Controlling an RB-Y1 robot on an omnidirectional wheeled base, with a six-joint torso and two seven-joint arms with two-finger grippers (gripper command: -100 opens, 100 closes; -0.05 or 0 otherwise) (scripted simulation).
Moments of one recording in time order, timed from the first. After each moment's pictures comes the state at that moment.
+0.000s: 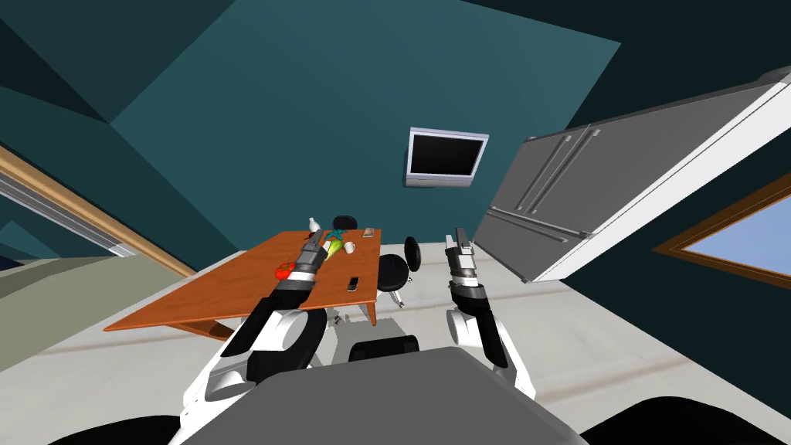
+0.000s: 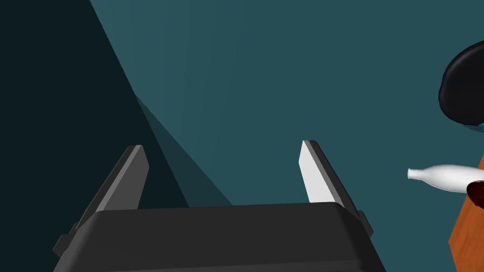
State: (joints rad) left arm 0.30 0.29 -0.02 -2.19 0.28 -0.12 -0.23; right arm 0.48 -0.02 0.00 -2.35 0.10 -0.40 0.07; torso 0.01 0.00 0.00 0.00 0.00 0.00
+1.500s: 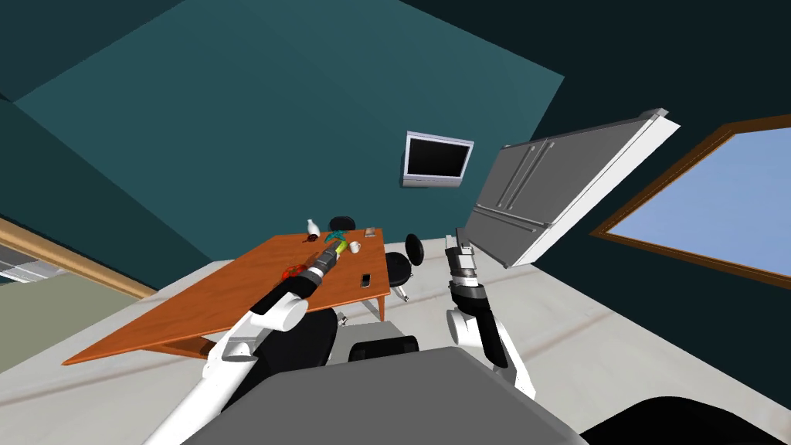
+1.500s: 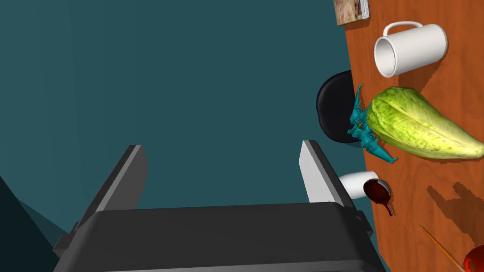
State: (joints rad) left arm 0.16 0.47 -0.06 -2.00 0.51 0.23 -0.34; right arm 0.48 -0.02 0.00 -2.35 0.10 -0.40 0.07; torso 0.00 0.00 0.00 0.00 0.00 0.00
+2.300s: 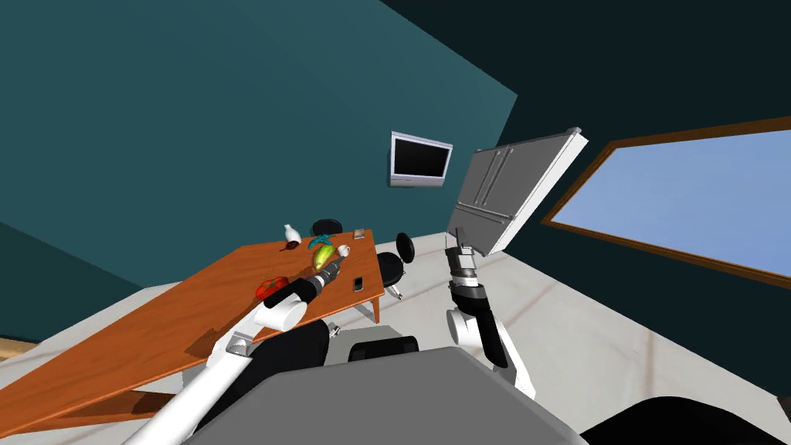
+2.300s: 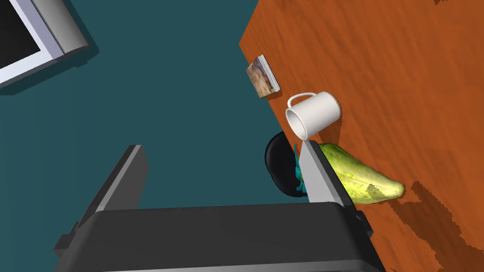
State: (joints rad) left arm 0.13 0.60 -0.15 -1.86 0.60 0.39 -0.38; right arm 0.48 -0.02 0.00 -2.35 0.10 -0.40 0.07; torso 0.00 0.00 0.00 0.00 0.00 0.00
